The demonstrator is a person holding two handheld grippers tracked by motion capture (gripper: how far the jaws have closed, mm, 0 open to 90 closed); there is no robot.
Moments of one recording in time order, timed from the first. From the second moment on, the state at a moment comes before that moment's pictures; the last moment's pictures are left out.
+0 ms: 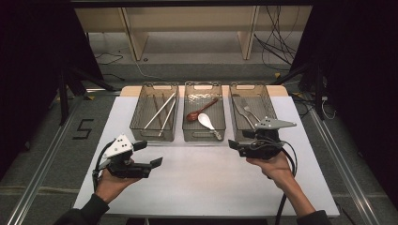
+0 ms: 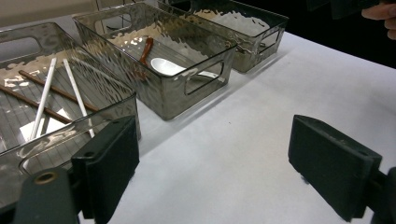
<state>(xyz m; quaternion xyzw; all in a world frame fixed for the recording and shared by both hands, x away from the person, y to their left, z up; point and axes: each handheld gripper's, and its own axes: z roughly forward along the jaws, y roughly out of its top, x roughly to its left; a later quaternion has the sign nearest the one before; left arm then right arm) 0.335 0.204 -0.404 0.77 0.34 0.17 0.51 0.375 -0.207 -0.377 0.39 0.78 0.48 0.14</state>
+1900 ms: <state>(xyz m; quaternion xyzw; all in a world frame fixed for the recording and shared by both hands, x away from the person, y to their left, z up) 0.335 0.205 -0.403 0.77 0.34 0.15 0.52 0.323 -0.225 -0.401 0.39 0.75 0.50 0.17</state>
